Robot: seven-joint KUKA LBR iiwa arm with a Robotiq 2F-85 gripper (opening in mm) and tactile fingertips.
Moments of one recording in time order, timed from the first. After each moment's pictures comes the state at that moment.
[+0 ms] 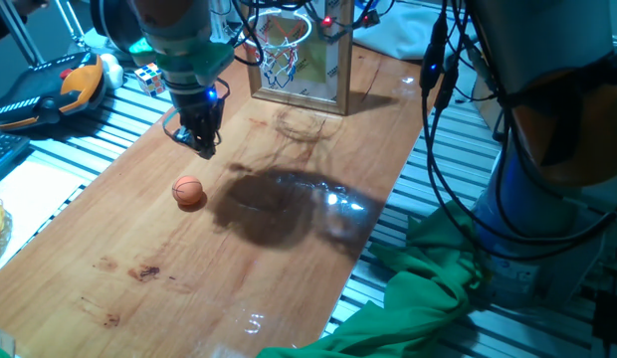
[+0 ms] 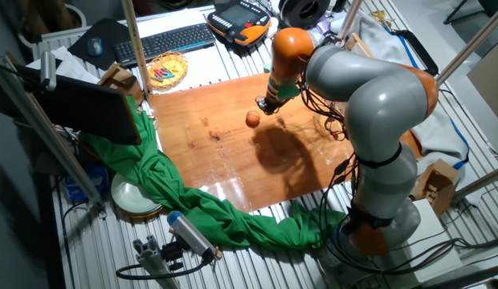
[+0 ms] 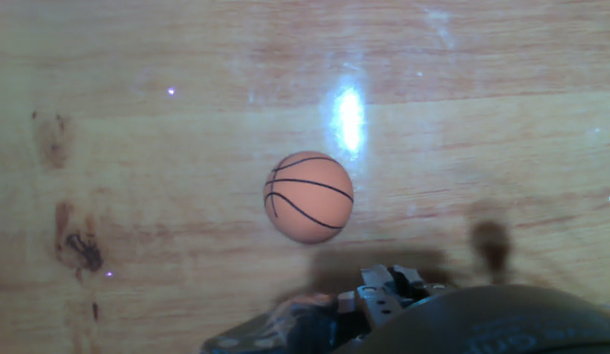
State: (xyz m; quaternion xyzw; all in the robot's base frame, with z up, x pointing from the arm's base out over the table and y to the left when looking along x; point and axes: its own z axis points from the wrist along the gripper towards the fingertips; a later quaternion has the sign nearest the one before) arm 0.570 0.102 0.134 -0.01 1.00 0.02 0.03
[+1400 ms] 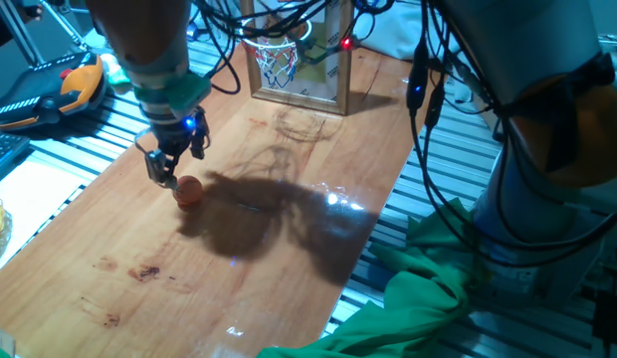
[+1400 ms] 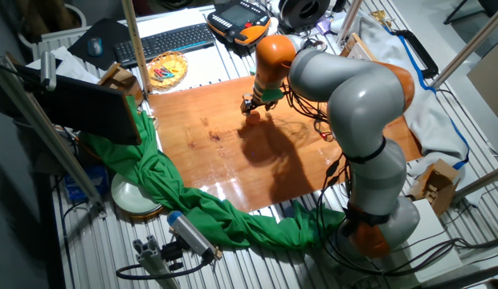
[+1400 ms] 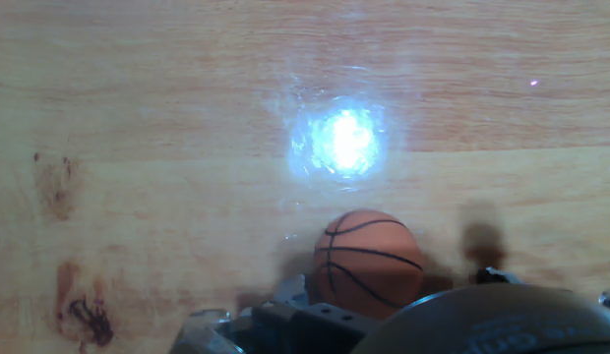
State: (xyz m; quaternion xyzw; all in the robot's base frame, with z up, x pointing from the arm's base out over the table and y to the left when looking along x) arm 0.604 0.138 0.084 0.00 1.00 0.01 0.04
